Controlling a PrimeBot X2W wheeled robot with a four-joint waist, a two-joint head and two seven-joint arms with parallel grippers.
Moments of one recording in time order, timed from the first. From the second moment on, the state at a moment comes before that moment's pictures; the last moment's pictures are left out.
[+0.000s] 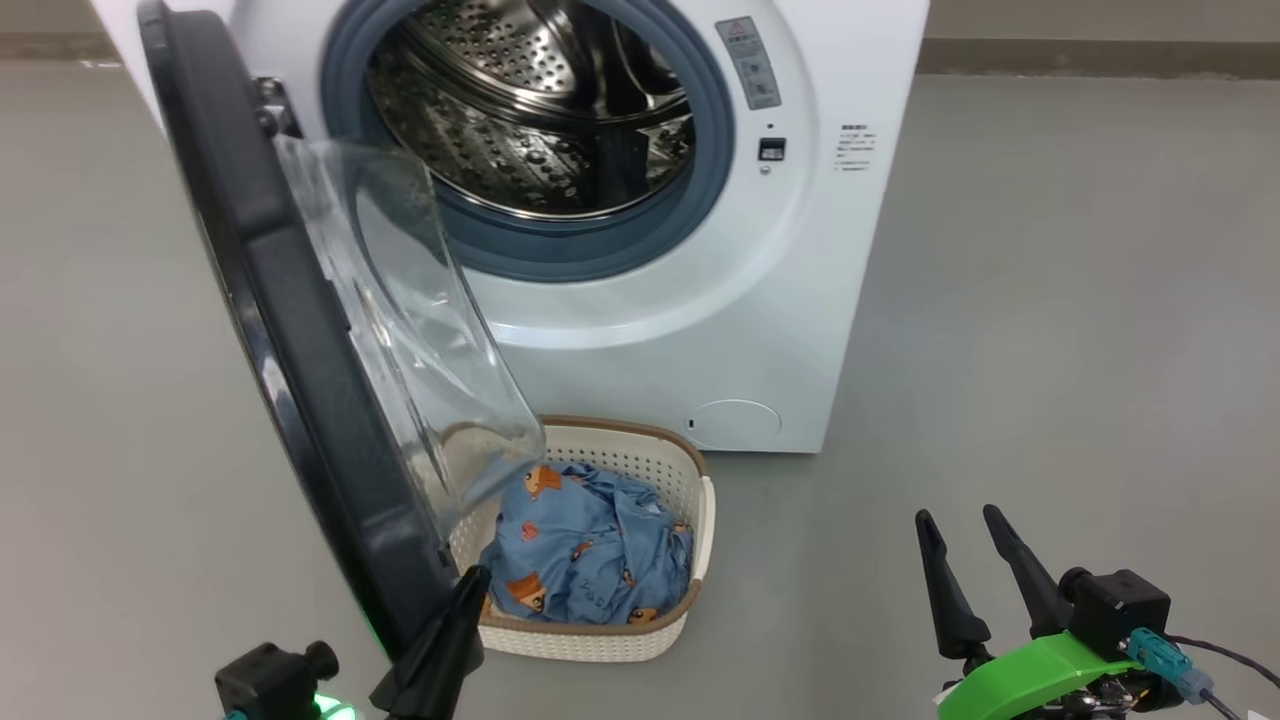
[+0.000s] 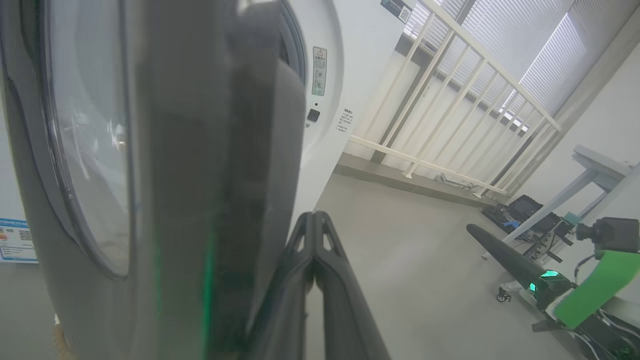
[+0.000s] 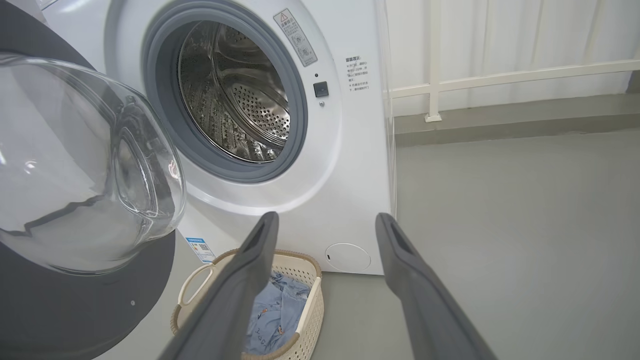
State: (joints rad) left arm -0.04 0.26 -0.41 0.12 -0.74 -0.10 -0.16; right arm -0.06 -0.04 0.10 0.34 0.30 0.13 -0.25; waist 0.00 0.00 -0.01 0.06
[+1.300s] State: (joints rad) left arm -0.15 0.44 -0.24 0.32 -0.81 -0.04 -0.08; right arm -0.08 -0.04 0.10 0.35 0.33 0.13 -0.25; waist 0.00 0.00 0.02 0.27
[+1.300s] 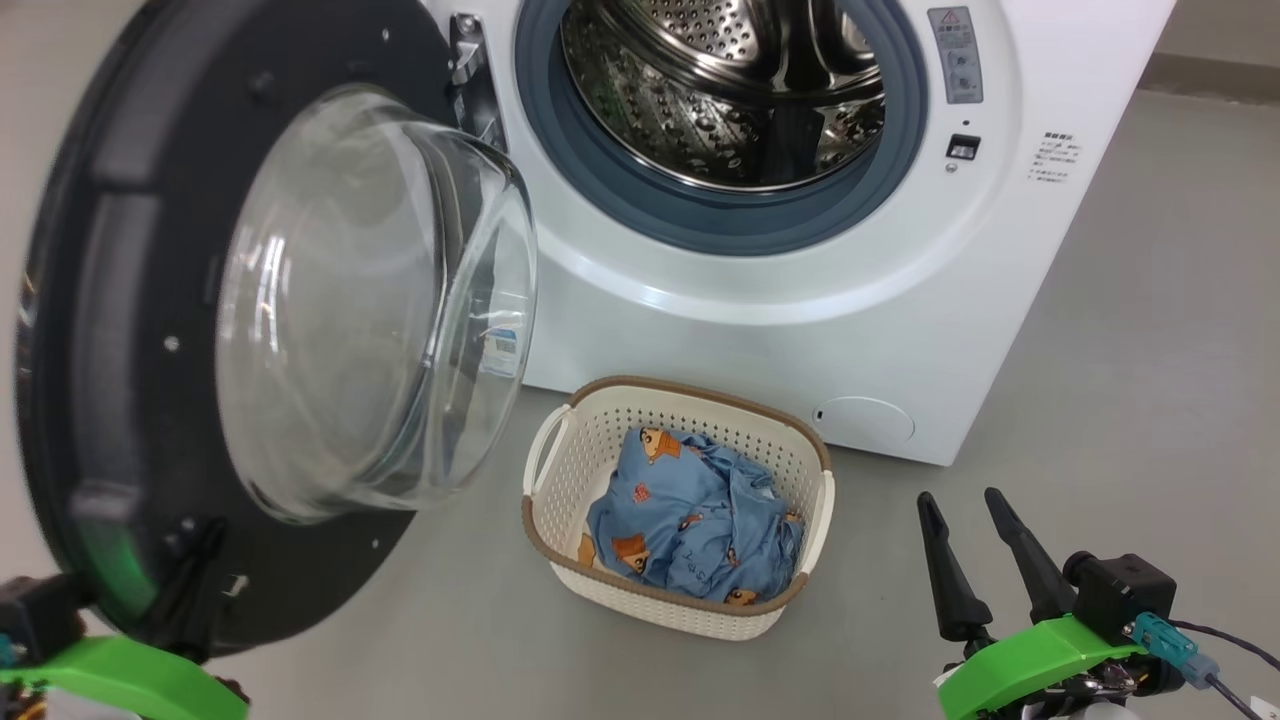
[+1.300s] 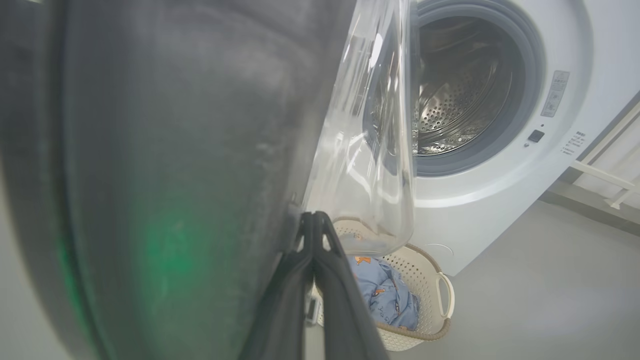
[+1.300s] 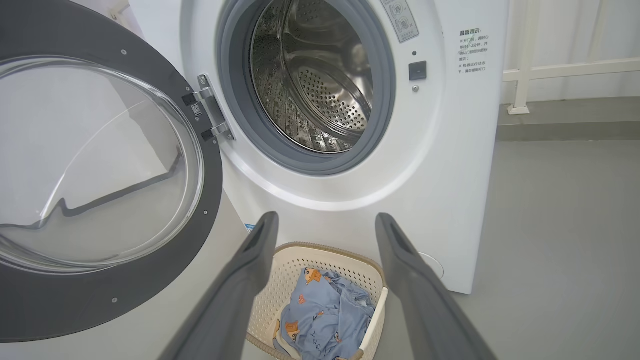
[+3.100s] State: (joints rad) left arm -0.64 0.67 -0.51 0.96 -1.03 -0.13 -0.22; right arm -0.22 -0.05 0.11 0.35 0.34 0.13 -0.25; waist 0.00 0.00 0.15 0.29
